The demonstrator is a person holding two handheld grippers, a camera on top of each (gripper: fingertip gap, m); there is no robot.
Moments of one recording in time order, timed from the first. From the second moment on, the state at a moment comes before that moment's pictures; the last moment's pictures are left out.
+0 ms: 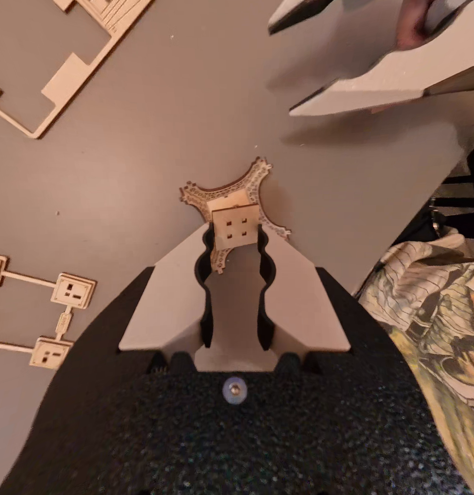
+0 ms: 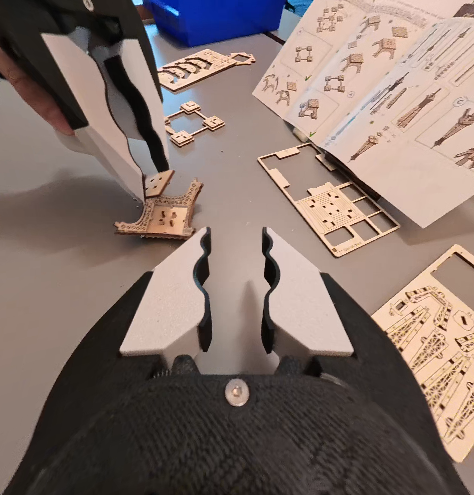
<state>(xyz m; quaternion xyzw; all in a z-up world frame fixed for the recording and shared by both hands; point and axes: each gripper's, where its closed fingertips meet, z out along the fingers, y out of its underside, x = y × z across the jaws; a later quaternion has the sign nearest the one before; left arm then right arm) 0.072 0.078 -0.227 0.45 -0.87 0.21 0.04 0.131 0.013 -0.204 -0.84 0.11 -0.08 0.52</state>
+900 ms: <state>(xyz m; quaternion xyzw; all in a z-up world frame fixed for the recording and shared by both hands) 0.073 0.078 -0.251 0.54 -0.84 0.03 0.06 0.142 0.013 -0.183 -0.76 0.16 -0.01 0.63</state>
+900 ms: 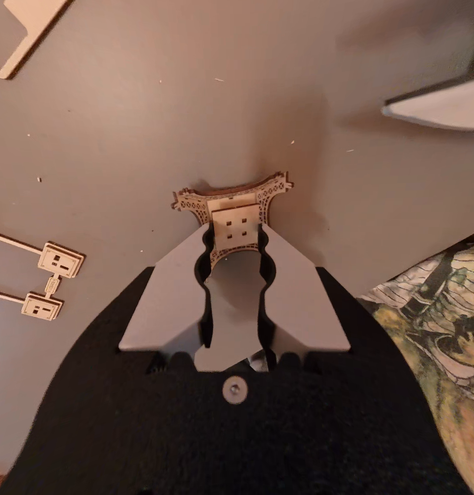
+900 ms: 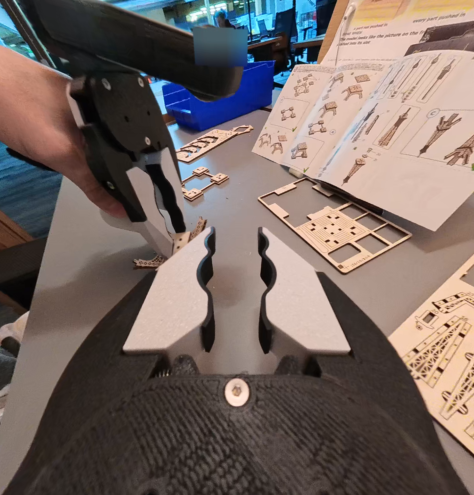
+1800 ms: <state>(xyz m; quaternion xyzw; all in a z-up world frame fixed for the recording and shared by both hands) 0.073 0.090 -0.237 0.53 -0.85 0.04 -0.01 0.132 0.015 -0.179 -0.75 0.14 0.03 0.64</state>
